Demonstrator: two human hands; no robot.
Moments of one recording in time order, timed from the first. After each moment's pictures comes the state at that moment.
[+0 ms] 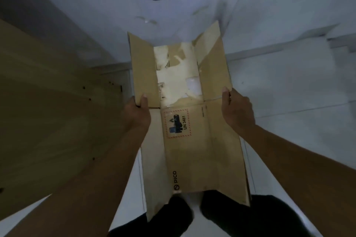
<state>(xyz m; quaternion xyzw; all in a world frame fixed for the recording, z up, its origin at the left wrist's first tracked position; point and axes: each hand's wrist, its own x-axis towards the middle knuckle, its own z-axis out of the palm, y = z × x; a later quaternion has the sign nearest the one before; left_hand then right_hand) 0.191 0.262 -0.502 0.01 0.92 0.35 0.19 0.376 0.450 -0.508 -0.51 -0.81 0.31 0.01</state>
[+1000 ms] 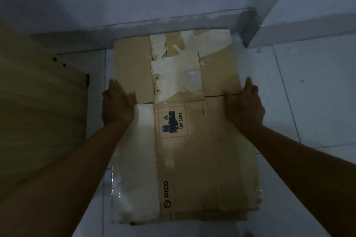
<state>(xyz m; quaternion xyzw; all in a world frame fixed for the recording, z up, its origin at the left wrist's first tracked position) 0.071 0.253 -0.877 0.08 0.96 0.21 0.15 0.295 0.483 -0.884 -0.56 -0.80 0.22 -0.01</state>
